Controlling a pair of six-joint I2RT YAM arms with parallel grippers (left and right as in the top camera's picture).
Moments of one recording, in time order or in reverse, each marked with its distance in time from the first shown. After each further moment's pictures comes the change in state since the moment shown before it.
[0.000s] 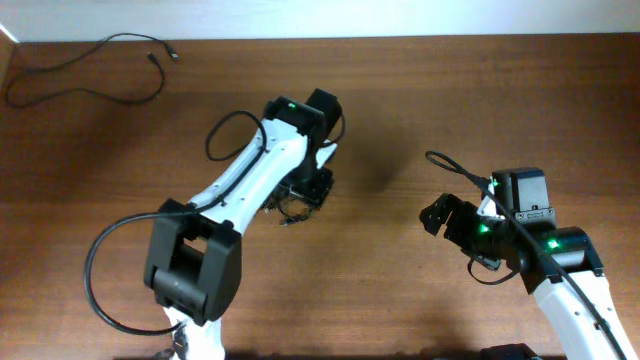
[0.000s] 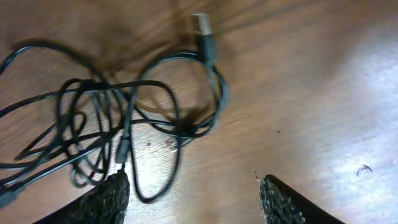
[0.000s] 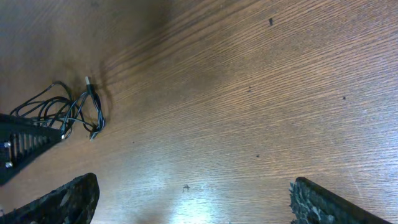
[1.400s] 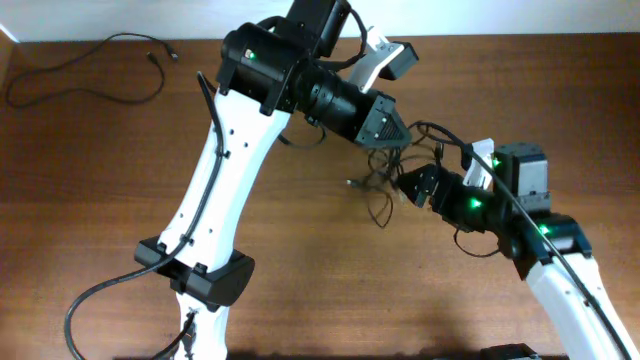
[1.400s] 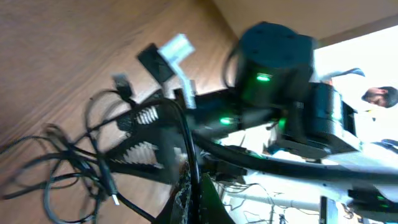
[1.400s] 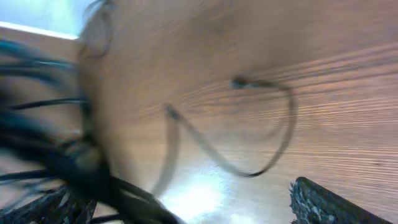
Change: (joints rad) left arm -0.021 0.095 0.959 -0.320 0.925 0.052; right arm 0.000 0.087 0.000 0.345 -0.244 0.001
